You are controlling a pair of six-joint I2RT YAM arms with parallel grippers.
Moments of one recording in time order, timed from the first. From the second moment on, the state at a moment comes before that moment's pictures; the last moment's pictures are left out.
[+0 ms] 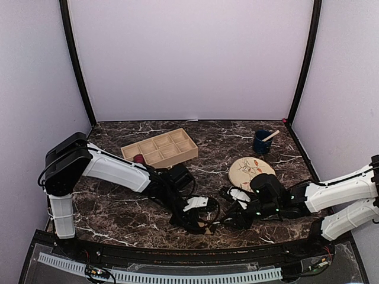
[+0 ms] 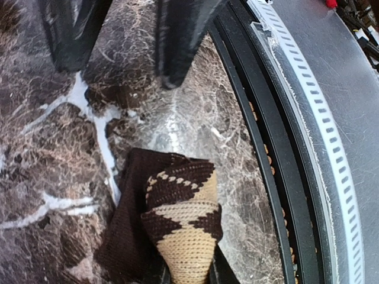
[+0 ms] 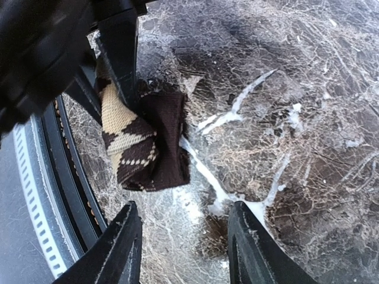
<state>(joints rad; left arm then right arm) -1.02 1.97 1.13 -0.28 0.69 0.48 1.04 1.24 0.42 0.07 -0.24 0.24</state>
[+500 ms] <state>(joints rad) -0.78 1.79 1.02 -0.19 0.72 0.24 1.05 1.21 0.42 0.08 -0.17 0.26</state>
